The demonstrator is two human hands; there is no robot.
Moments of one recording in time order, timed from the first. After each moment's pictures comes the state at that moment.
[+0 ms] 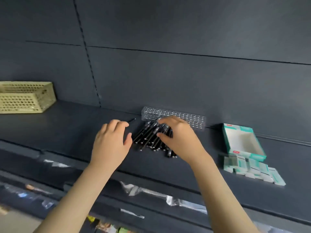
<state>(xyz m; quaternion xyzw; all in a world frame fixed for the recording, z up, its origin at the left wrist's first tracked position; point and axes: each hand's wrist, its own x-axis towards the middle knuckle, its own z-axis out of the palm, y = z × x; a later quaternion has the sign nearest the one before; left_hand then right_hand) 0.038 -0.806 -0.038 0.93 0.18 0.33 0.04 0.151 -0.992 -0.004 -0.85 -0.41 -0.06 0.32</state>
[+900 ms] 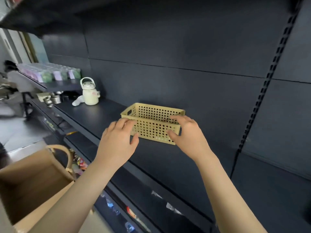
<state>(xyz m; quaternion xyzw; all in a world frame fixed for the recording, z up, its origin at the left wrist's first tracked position) -0.163 -0.304 0.011 0.89 0.34 0.30 -0.02 0.022 -0.425 0.020 -0.77 -0.52 -0.05 0.37</state>
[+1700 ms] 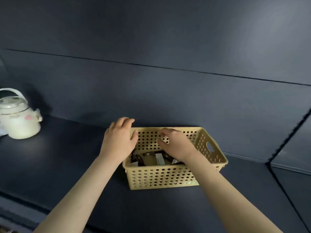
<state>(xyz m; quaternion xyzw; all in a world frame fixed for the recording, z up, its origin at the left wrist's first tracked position) -0.013 0.022 -0.013 0.95 0.19 0.23 0.11 0.098 -0.148 -0.014 -0.89 -0.39 0.02 0.24</state>
